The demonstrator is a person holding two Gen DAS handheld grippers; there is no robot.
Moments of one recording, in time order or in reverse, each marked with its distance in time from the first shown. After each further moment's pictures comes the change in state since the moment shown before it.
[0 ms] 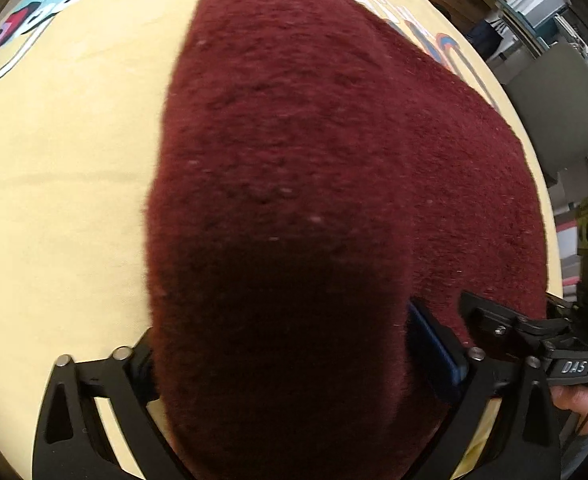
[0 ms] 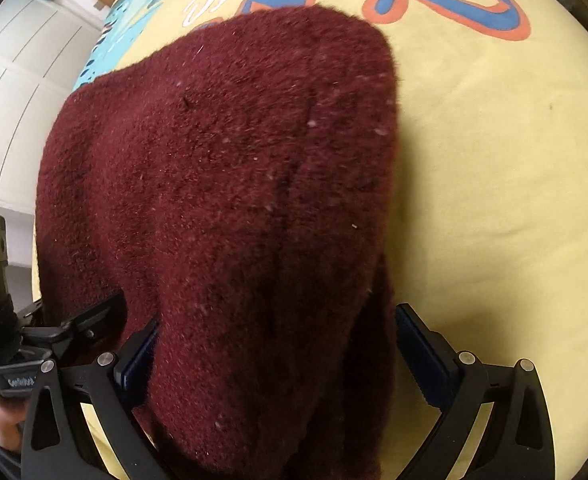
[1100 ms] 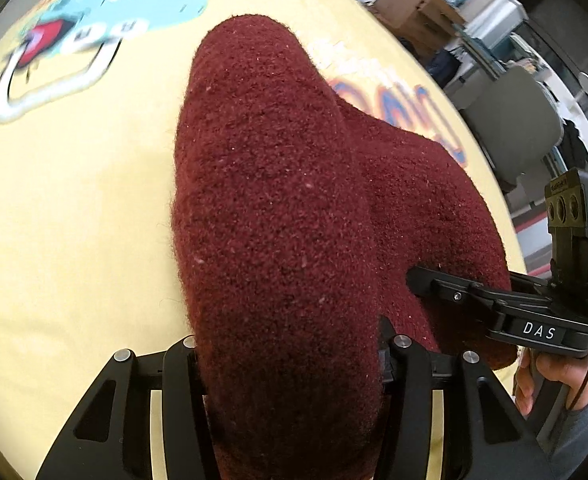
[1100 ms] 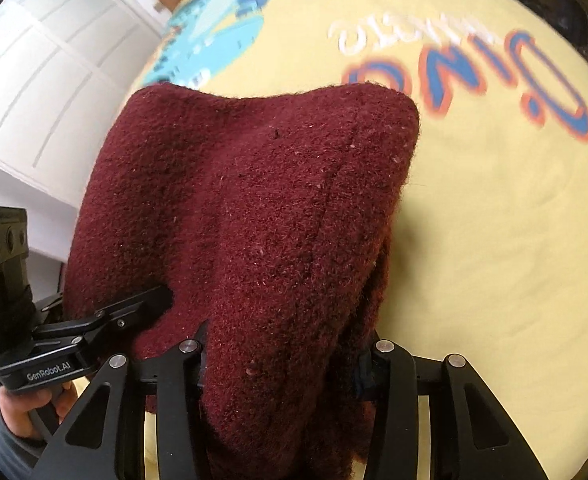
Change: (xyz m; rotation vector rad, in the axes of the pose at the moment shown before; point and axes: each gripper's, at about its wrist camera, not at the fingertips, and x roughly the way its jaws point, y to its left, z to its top) left arm -0.090 0.095 -0.033 0.058 -0.111 -0.114; right arm -0.011 0.153 -0.014 -0.105 -0.104 0.045
